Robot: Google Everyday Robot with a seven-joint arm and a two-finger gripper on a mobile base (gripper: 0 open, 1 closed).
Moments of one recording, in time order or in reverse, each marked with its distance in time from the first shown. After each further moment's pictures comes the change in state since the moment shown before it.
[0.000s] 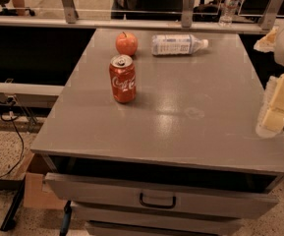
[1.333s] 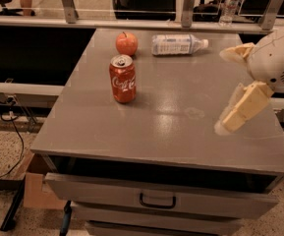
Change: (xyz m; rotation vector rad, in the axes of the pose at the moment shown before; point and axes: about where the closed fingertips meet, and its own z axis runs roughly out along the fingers) arm -0.055 -0.002 0.043 -0.044 -0.482 0.022
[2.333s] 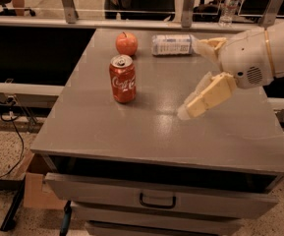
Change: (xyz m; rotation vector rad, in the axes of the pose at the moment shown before) arm -0.065 -0.004 0.032 -0.017 -0.311 0.048
